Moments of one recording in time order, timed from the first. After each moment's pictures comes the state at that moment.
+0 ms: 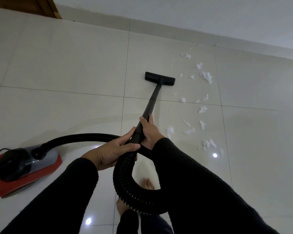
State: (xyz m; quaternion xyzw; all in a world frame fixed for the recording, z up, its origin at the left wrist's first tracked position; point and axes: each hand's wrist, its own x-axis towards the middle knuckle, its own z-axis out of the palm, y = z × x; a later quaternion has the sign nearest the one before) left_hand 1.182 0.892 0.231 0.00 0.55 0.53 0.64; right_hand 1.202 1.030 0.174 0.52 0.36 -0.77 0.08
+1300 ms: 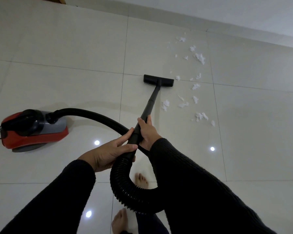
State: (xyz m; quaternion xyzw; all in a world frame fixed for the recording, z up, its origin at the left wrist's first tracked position) left_hand 1.383 0.789 0.267 -0.01 0.55 0.53 0.65; right_hand 1.402 0.928 0.203 0.52 0.38 -0.76 0.08
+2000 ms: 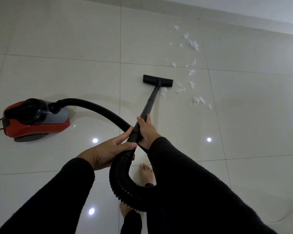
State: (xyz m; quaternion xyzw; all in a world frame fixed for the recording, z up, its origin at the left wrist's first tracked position) left_hand 1.444 0.722 0.263 0.00 0.54 0.52 0.66; right_hand 1.471 0.857 0.199 0.53 0.36 -0.77 0.05
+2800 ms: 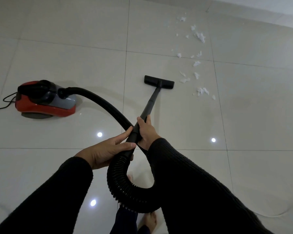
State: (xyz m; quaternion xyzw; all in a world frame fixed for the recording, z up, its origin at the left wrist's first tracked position) left_hand 1.537 0.674 0.260 0.00 0.56 0.52 0.65; right_hand 1.563 0.808 0.192 0.52 0.36 -0.77 0.07
